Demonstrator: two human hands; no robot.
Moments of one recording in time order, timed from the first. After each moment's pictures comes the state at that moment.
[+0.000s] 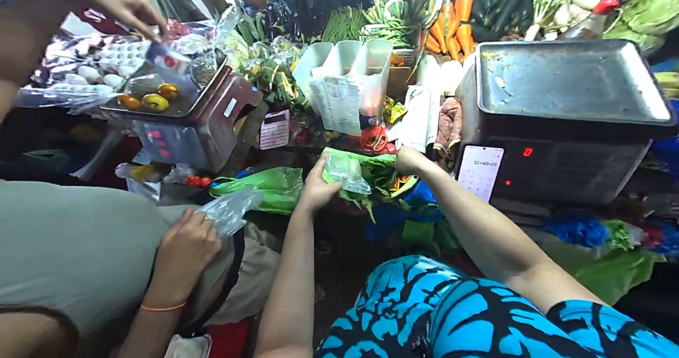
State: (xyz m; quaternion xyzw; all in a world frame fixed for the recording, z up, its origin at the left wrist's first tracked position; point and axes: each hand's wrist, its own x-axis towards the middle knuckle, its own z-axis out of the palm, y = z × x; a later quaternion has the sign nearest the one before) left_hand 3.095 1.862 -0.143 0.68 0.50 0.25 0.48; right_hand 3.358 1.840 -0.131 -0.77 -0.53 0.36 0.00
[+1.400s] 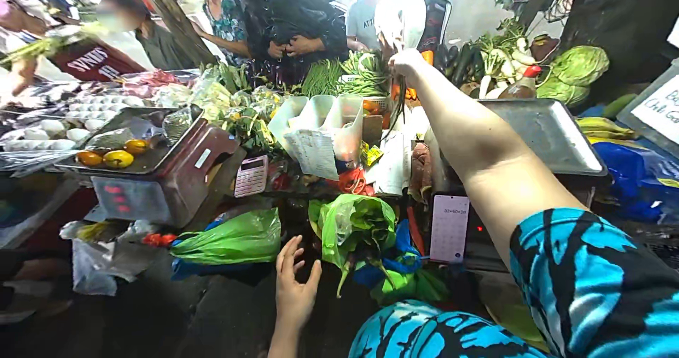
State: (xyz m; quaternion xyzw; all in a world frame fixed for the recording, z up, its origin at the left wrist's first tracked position) left_hand 3.093 1.775 -0.183 0.68 0.52 0.42 0.30; right_hand 3.518 2.022 0.052 -0.75 -0.40 0.28 0.45
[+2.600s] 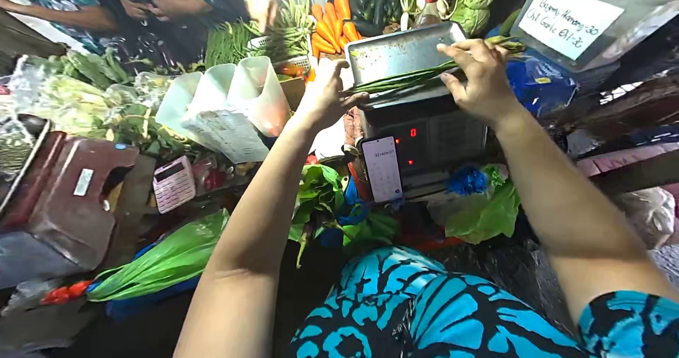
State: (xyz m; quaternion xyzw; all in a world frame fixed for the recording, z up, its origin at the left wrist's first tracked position) left_hand 3.385 1.900 -0.027 0.95 0.18 0.15 0.19; right_hand 3.609 1.659 -0.035 -0.77 -0.56 -0.15 0.27
